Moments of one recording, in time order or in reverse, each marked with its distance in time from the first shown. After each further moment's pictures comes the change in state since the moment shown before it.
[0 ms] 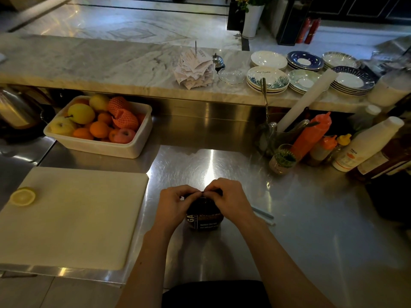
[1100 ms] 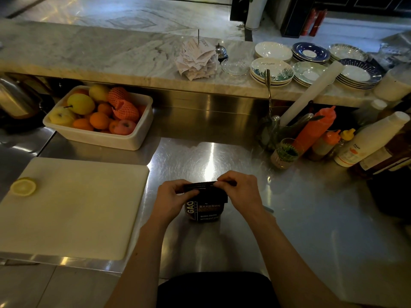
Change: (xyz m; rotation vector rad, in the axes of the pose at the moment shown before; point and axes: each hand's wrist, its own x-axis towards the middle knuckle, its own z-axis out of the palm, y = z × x) left_hand 0.002 -0.023 -0.007 -0.142 -0.081 -0.136; right_hand -0.005 0.021 -0.011 0.144 0.180 0.031
